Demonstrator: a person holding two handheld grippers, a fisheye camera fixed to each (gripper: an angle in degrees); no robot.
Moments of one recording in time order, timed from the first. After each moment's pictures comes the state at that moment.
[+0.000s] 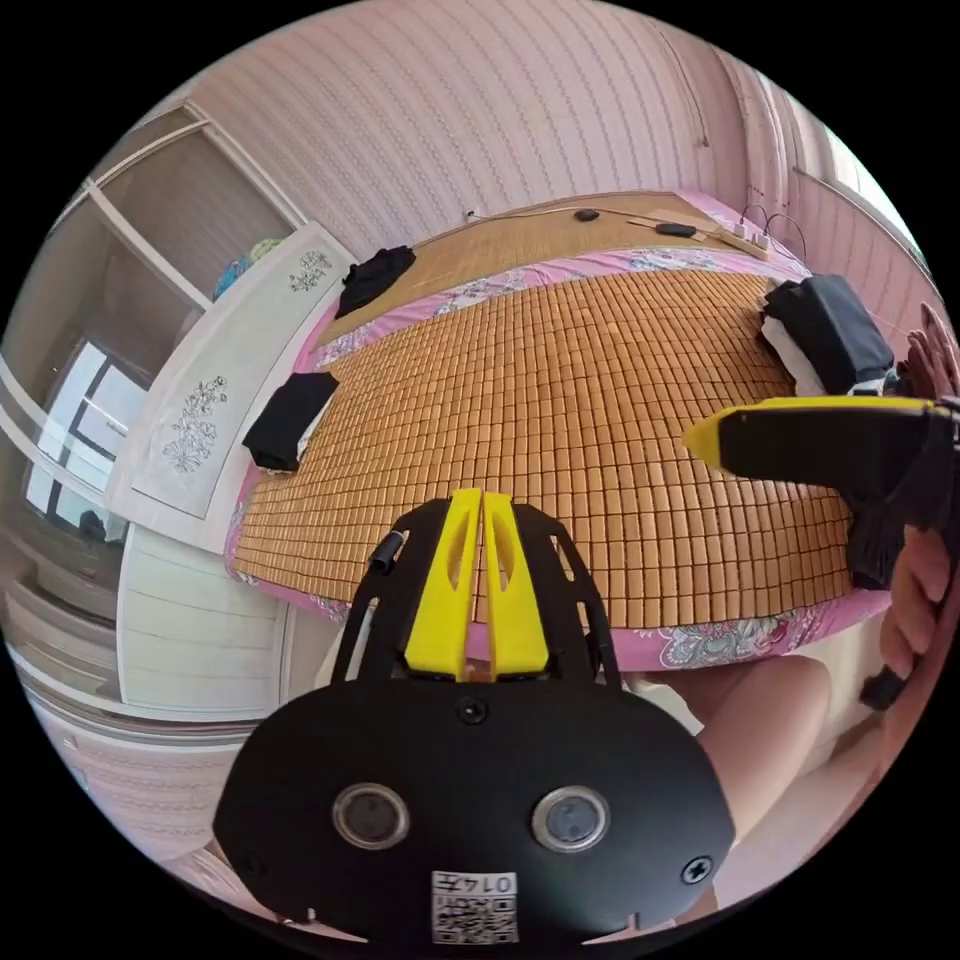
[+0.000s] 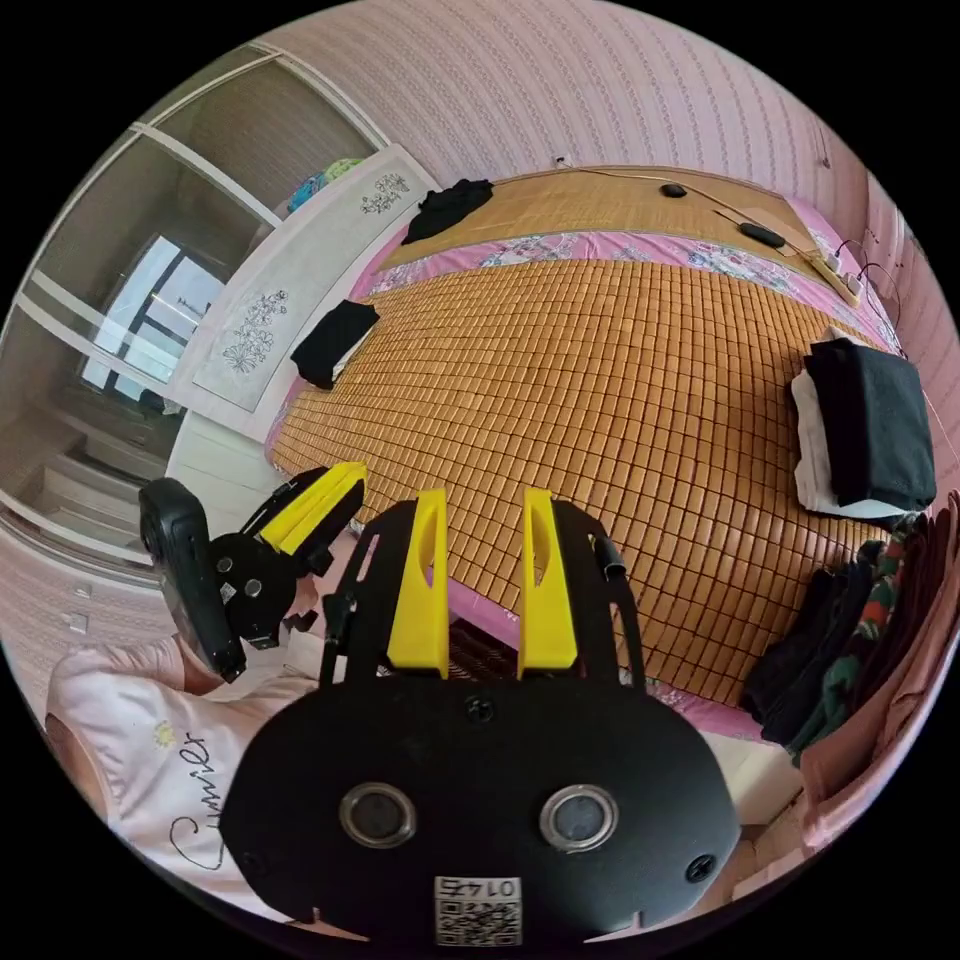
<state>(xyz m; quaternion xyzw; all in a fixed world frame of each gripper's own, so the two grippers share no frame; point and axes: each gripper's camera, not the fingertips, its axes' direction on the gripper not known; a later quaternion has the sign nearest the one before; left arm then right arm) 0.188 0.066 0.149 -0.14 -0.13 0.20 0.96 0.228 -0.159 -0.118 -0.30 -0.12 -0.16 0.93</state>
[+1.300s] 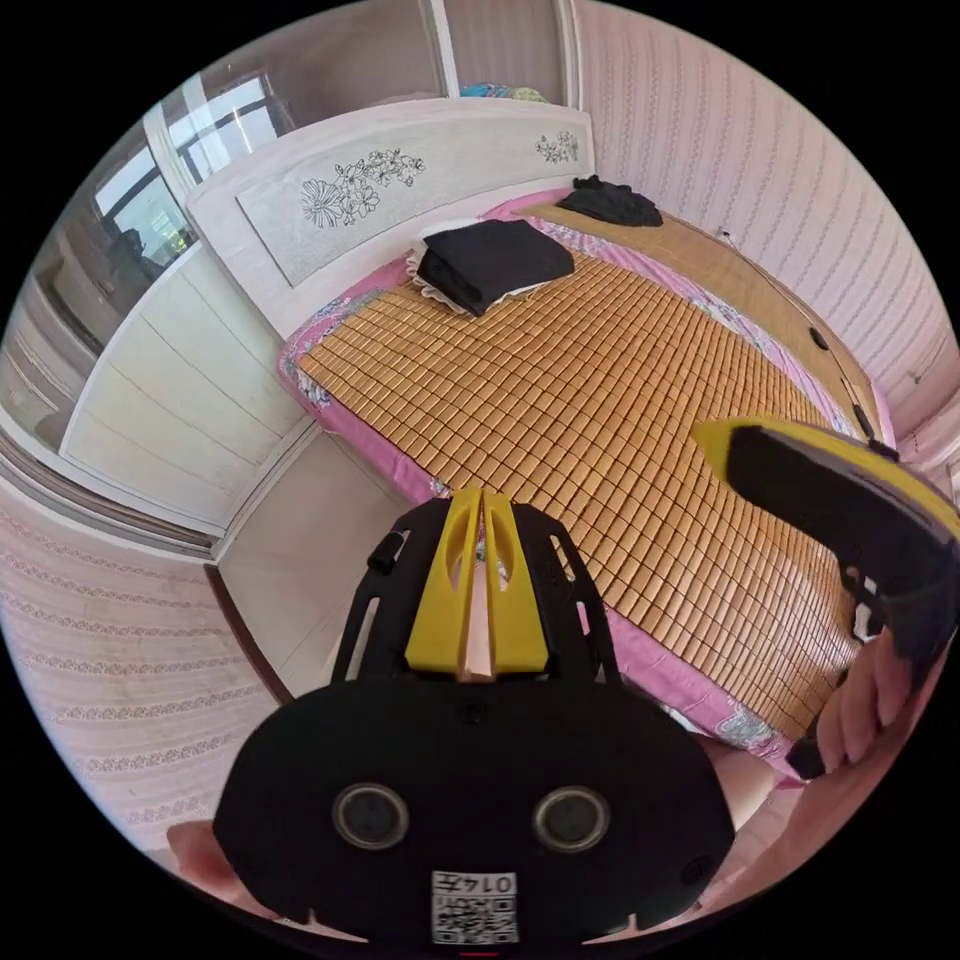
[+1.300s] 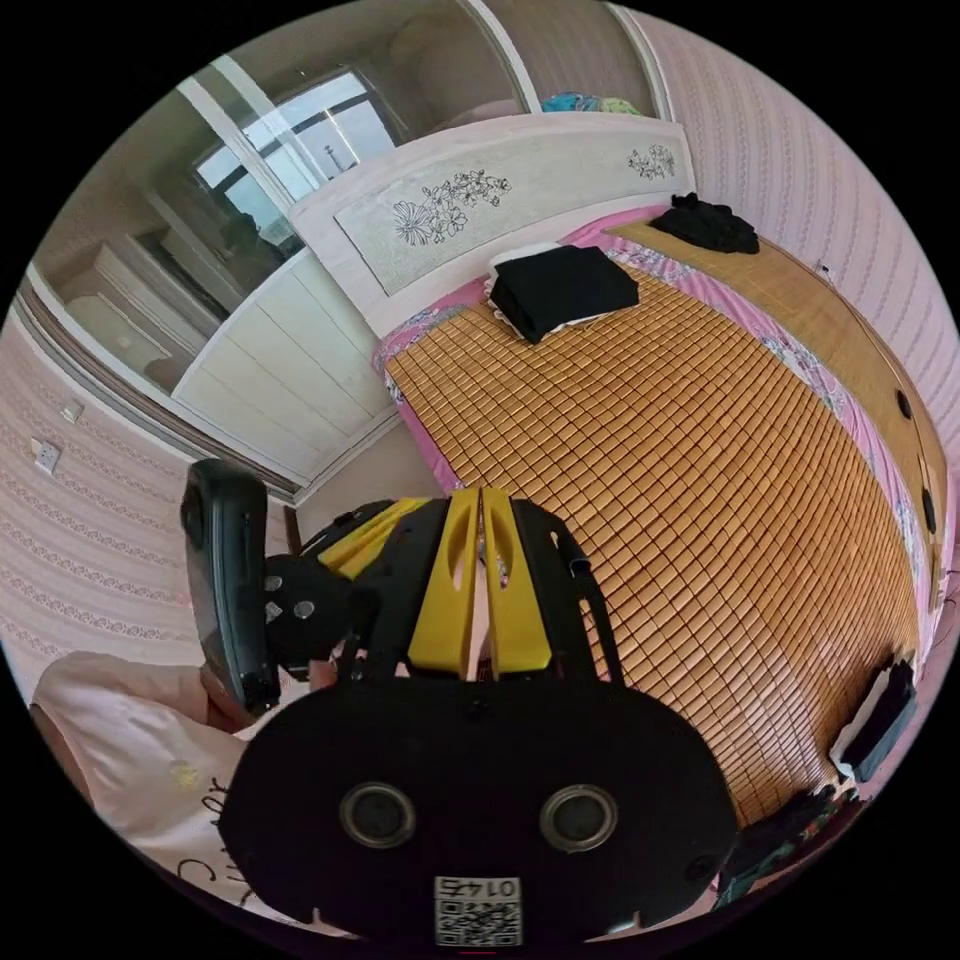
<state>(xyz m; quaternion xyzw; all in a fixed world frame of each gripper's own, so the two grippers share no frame) -0.285 0.016 0.039 -0.18 -0.17 -0.12 0.96 -0.204 0.142 0.052 -0.29 -0.17 -0.42 0.85</state>
